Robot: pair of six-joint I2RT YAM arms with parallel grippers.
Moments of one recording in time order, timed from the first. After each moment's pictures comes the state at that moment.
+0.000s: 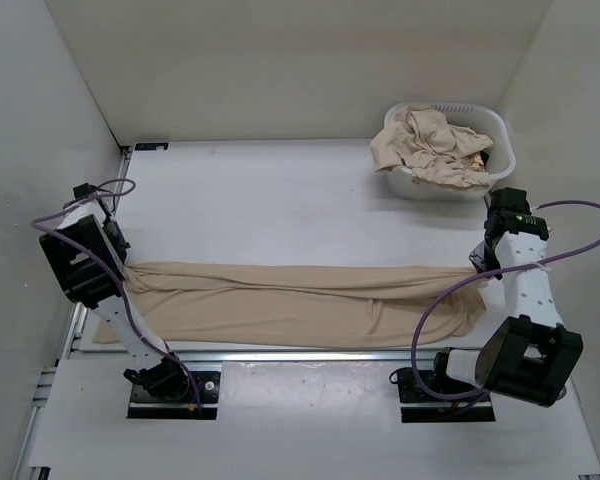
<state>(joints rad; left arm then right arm) 0.50 2.00 1.40 -0.74 -0.14 0.00 -0.23 1.26 1.07 -1.03 0.33 0.61</state>
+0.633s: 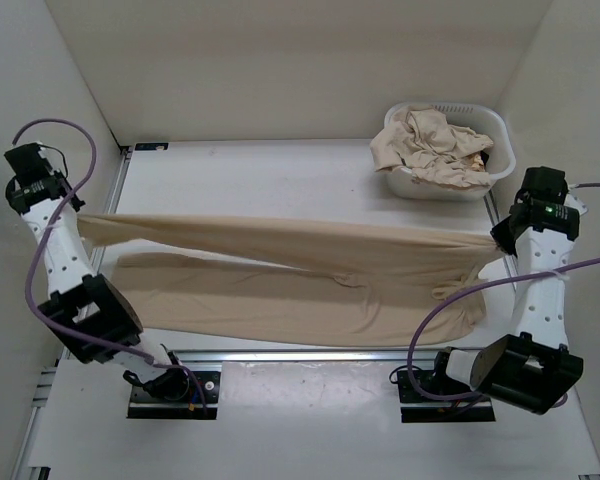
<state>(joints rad) 0.57 1.56 1.54 -0.73 -0.12 0.00 -0.31 1.23 1.30 -1.08 0.27 0.63</state>
